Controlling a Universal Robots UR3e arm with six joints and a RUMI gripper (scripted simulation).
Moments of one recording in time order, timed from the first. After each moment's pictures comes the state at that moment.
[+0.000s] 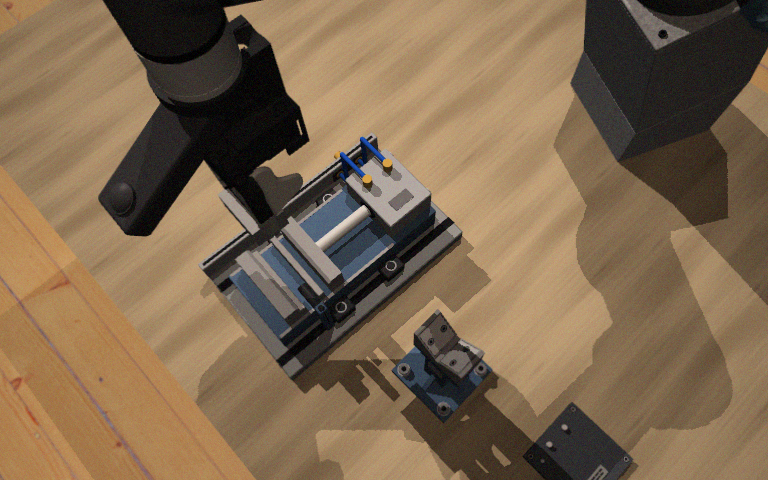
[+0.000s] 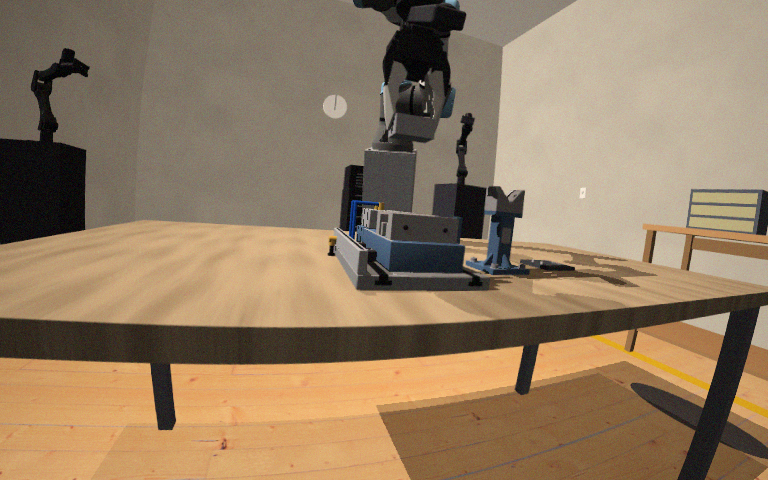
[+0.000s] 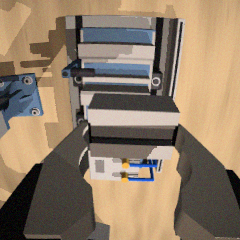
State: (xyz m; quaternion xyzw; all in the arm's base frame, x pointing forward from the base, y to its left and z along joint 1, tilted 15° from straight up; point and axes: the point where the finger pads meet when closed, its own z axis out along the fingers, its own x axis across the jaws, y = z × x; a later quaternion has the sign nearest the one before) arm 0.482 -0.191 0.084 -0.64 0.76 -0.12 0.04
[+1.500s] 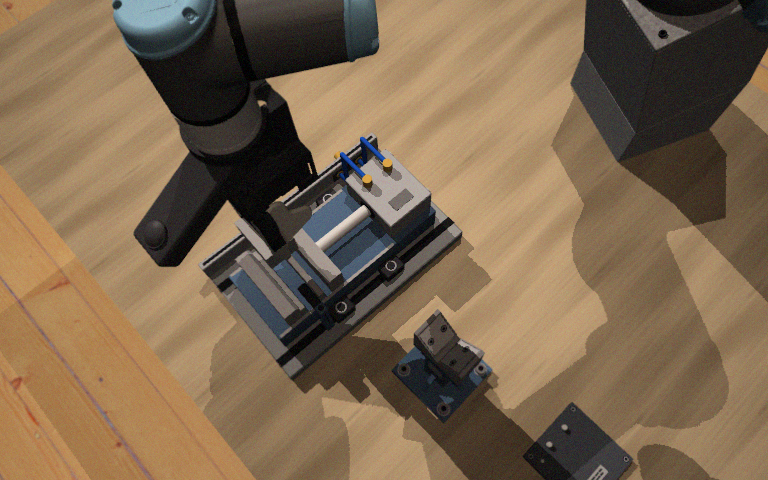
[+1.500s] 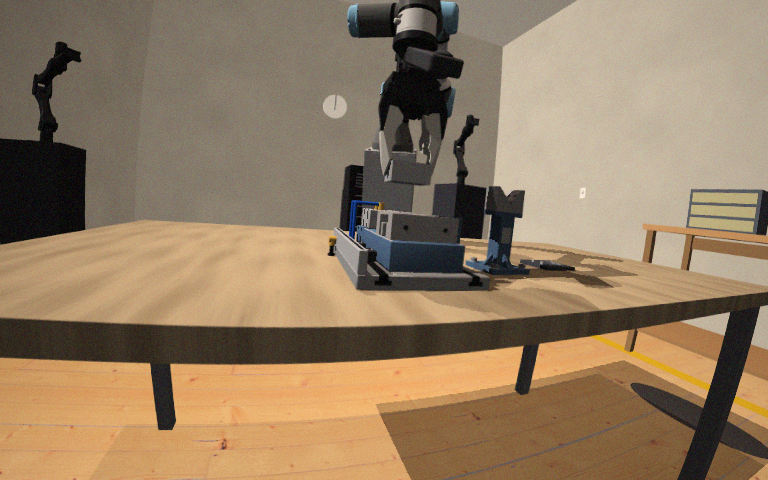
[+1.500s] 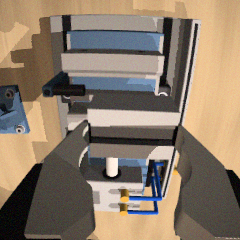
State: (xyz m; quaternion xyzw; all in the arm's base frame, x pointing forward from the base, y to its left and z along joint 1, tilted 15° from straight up) arm 0.499 -0.200 0.018 -0.64 0.76 -0.12 0.04
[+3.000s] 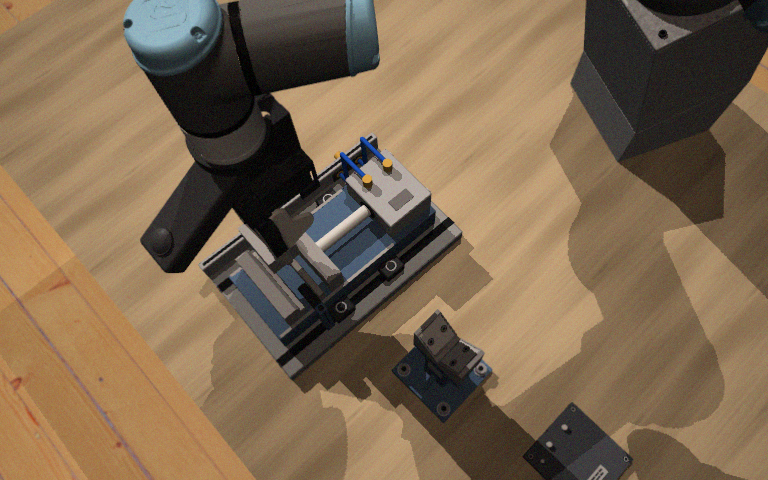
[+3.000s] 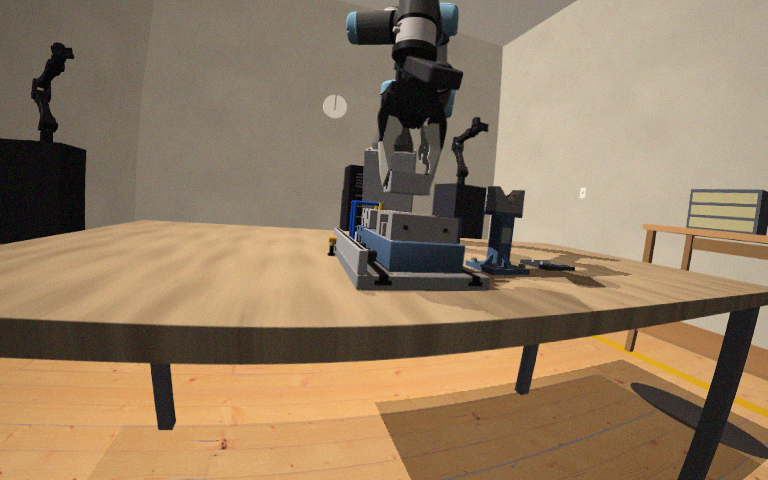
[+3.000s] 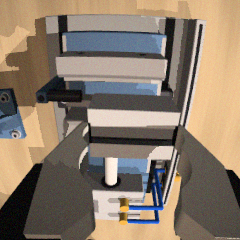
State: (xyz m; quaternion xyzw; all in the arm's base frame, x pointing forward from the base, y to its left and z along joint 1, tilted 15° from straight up) arm 0.503 -0.202 0.003 -0.64 0.76 -0.12 0.04
